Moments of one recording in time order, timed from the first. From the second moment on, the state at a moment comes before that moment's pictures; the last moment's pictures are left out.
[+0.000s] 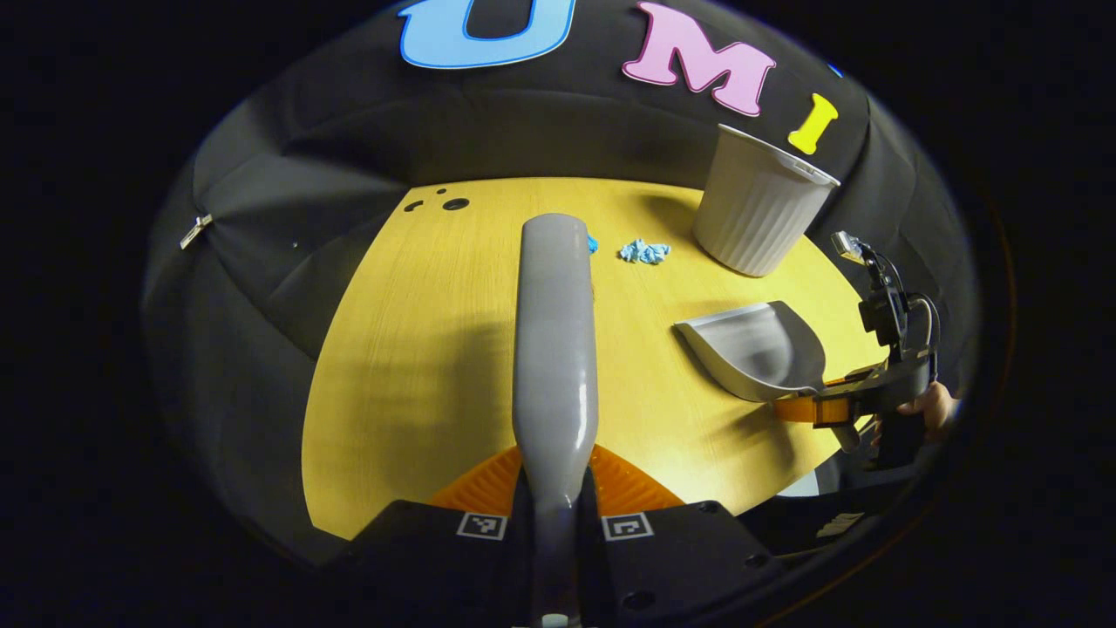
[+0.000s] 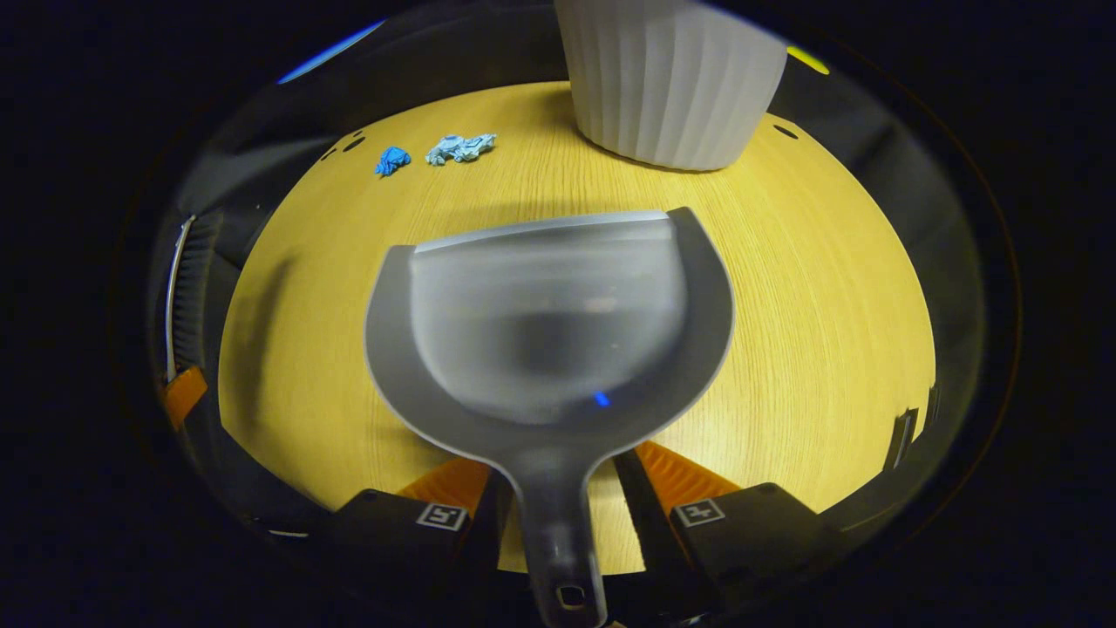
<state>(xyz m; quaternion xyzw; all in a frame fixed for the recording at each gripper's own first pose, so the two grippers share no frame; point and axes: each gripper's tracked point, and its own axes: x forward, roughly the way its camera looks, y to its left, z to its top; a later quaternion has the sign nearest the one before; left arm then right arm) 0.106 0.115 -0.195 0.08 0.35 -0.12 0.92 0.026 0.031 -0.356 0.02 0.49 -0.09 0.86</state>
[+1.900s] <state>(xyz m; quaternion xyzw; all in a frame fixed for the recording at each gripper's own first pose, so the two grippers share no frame) 0.406 0.004 -0.231 0.47 0.36 -0.26 0.77 0.027 -0.029 -0.325 -0.09 0.52 0.07 0.85</state>
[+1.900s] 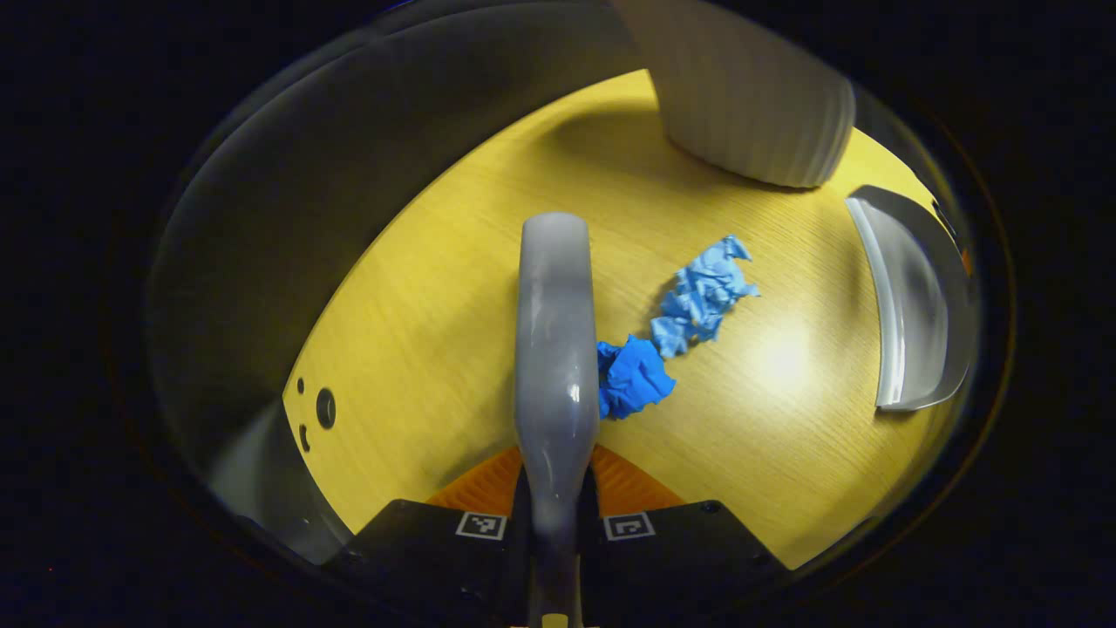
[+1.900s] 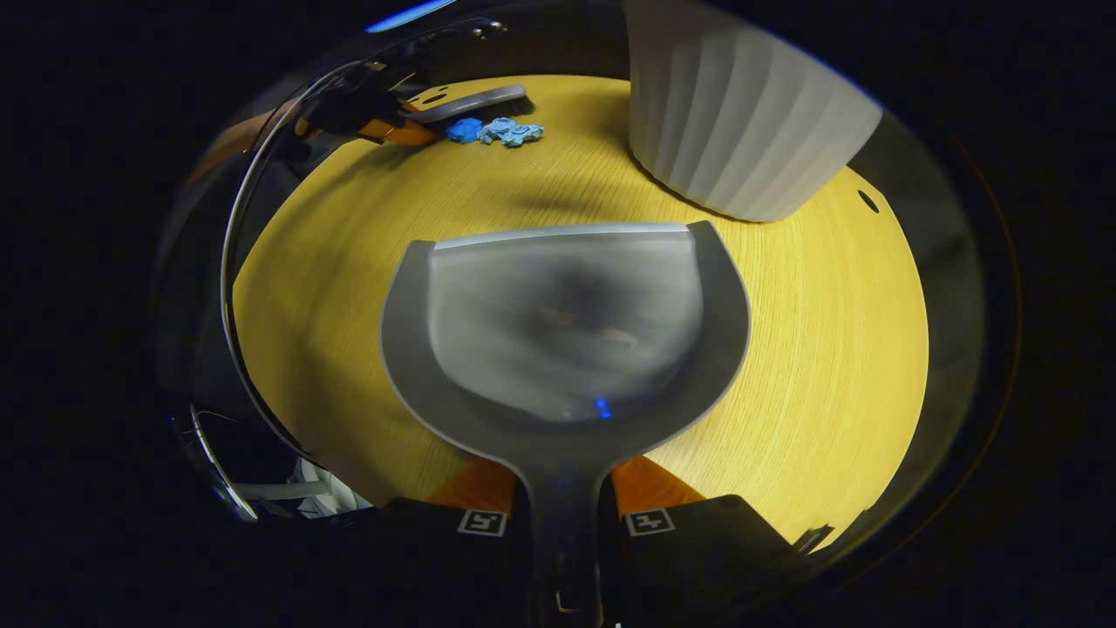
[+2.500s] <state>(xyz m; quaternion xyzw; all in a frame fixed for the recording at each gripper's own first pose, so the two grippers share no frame) 0.314 -0.050 -0.248 0.50 0.37 -0.42 0.66 0.025 -0.025 -0.319 -0.12 0.50 0.09 0.85</state>
